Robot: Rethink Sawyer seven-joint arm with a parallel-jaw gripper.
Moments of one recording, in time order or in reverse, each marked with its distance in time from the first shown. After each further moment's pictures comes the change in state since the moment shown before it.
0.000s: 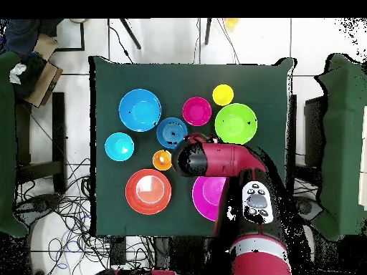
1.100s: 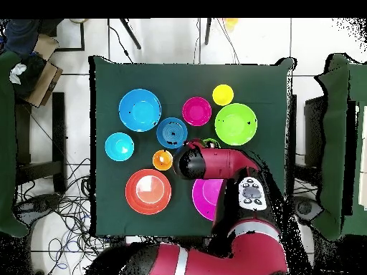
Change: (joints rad) arm 0.000 0.088 -0.006 0.000 0.000 -0.076 0.000
